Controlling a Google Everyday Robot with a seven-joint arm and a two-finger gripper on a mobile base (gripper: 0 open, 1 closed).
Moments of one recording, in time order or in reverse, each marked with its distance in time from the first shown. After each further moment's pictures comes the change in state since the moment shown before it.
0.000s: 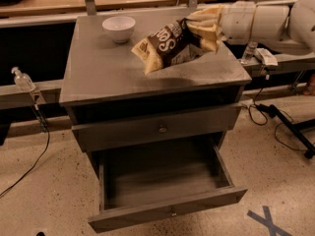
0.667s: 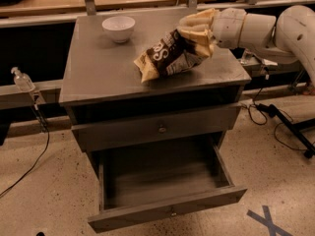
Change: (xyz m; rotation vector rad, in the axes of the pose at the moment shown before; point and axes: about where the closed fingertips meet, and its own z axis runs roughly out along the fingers) arm 0.013 0.000 0.023 0.050 -0.040 0.049
